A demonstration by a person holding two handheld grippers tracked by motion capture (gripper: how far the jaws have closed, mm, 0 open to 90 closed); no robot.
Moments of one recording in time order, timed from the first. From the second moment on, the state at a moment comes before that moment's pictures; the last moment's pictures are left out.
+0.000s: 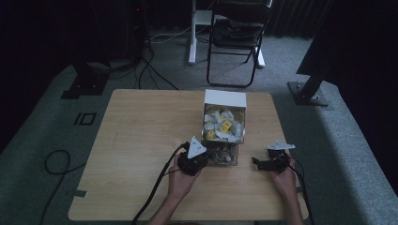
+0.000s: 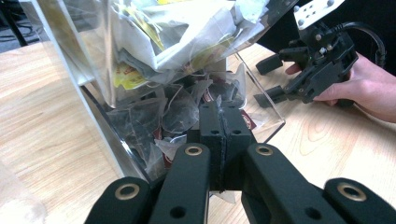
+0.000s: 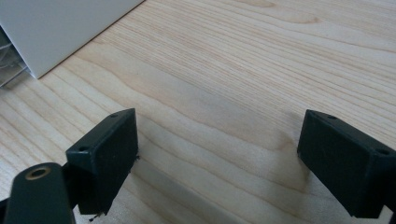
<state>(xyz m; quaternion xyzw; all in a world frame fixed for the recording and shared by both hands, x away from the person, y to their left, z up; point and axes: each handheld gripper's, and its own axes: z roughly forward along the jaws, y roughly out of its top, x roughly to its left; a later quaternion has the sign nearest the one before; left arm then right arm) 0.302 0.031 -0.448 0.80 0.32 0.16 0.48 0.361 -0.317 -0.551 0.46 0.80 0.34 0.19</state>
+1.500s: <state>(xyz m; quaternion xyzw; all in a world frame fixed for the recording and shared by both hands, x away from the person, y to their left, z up) 0.307 0.064 -0.442 0.79 0.34 0.18 0.48 0.361 -0.317 -0.551 0.46 0.80 0.34 0.19</state>
